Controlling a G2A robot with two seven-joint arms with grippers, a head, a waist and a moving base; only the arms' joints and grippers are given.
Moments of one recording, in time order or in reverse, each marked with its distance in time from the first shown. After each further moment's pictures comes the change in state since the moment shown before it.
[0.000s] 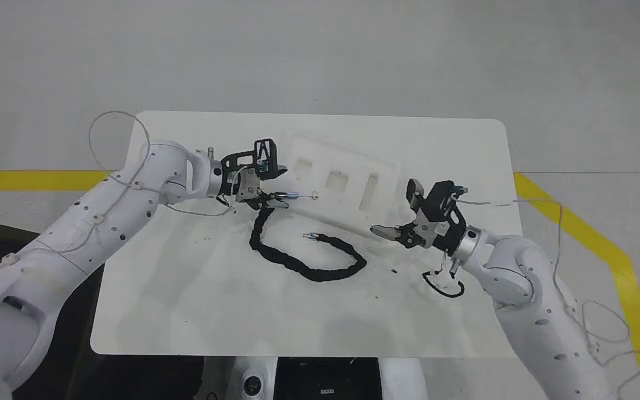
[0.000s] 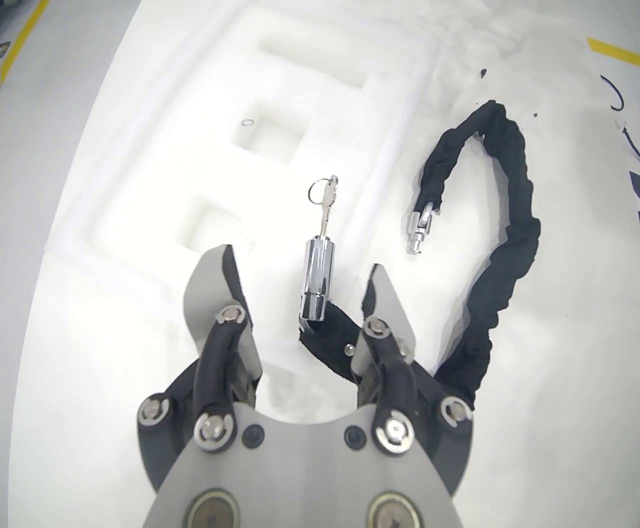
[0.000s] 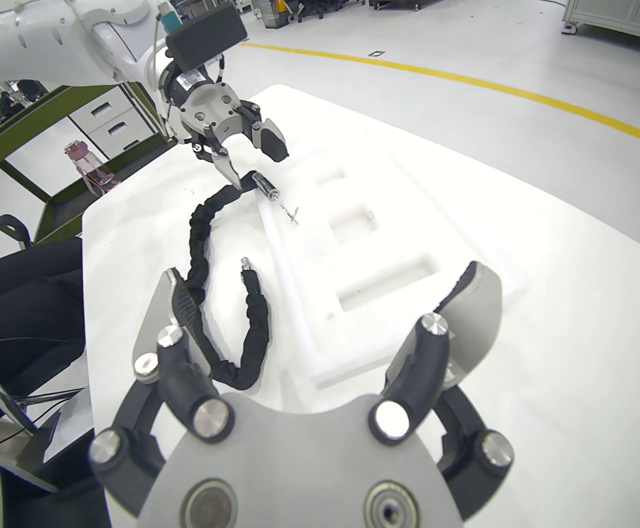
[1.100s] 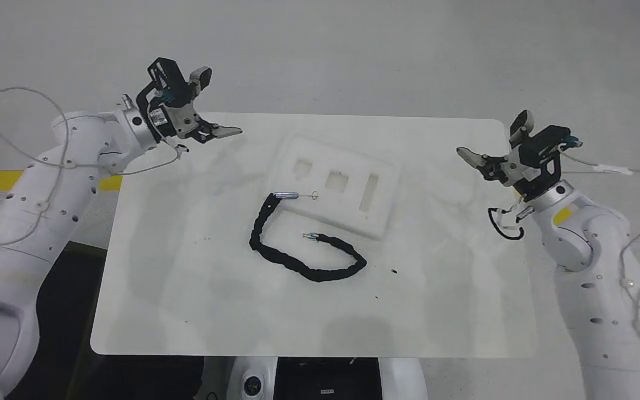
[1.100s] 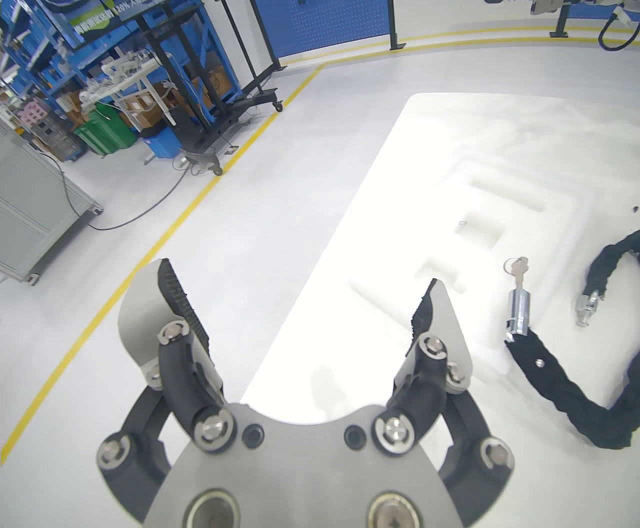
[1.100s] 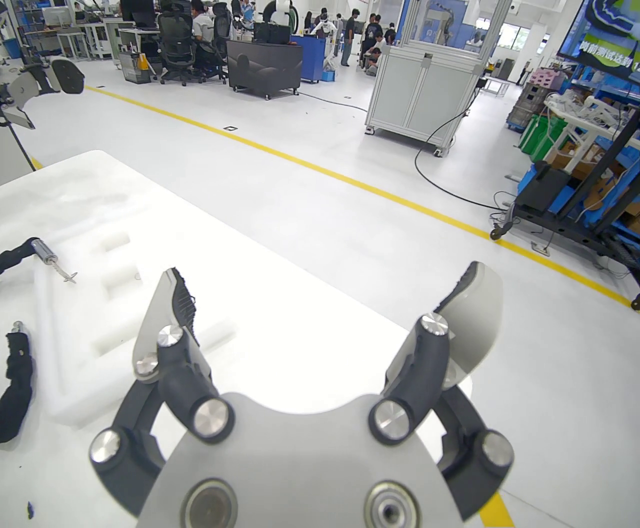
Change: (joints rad) left arm 0.039 0.038 -0.328 0.187 0.240 0.138 0.461; right arm 0.154 0.027 0.244 0.193 -0.286 0.058 -0.310
